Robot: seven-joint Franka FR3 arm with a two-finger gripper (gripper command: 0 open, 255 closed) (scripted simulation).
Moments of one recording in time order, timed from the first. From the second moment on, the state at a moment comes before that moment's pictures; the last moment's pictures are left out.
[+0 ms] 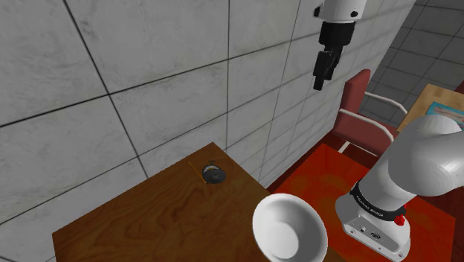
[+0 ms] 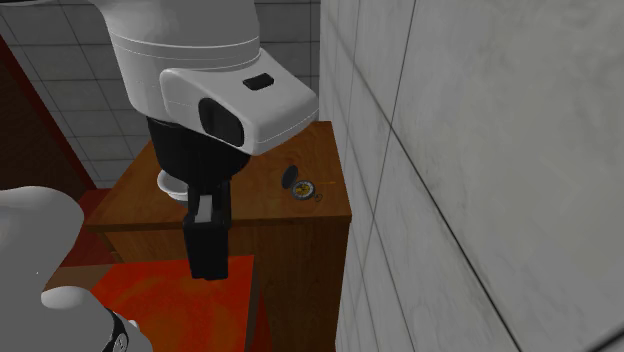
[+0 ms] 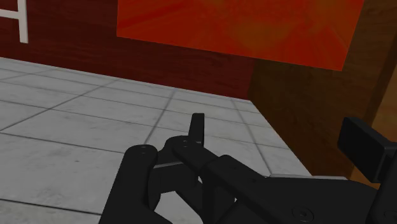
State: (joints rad) arm 0.01 -0.78 -0.04 -2.45 -0.01 1.55 -0.16
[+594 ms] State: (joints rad) arm 0.06 -0.73 0.12 -2.50 0.09 1.67 0.03
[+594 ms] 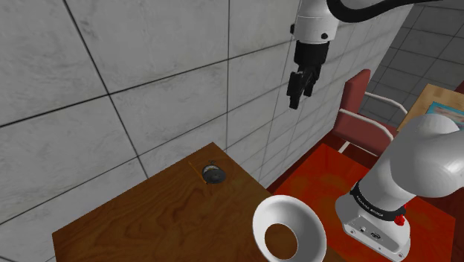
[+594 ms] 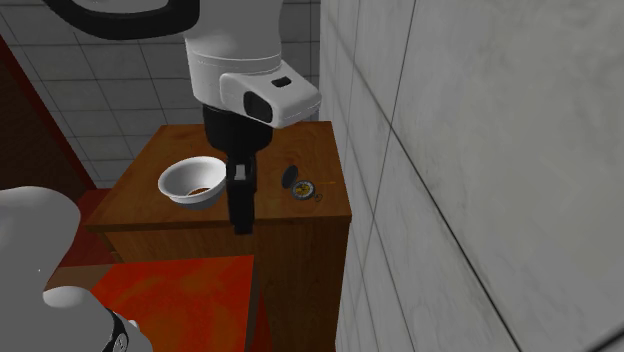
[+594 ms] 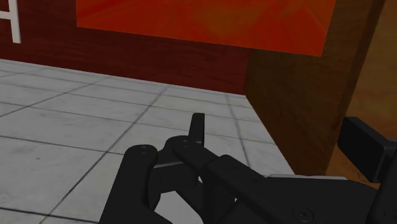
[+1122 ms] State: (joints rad) arm 0.11 -0.56 0.31 -2.46 0.17 1.82 0.25
